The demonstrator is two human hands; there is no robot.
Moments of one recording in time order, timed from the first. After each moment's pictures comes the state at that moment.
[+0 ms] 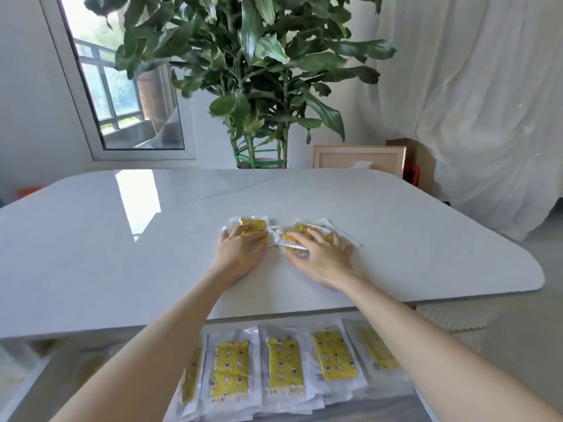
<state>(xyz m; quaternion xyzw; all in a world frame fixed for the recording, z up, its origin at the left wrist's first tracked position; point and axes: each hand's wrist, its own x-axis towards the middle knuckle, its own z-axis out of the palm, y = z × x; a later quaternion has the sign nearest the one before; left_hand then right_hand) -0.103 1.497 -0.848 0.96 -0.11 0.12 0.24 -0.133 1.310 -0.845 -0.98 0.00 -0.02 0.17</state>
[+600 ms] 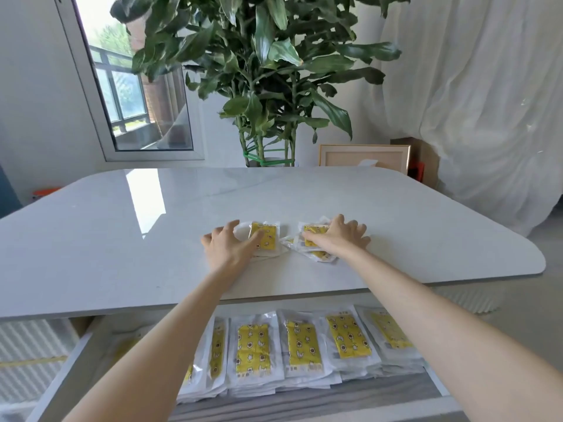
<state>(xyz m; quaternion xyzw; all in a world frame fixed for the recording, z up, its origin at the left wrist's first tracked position) -0.137 1.531 -0.845 0.89 0.07 0.16 0.41 -0.144 1.332 -0.814 -0.95 0.21 -0.05 0.21</state>
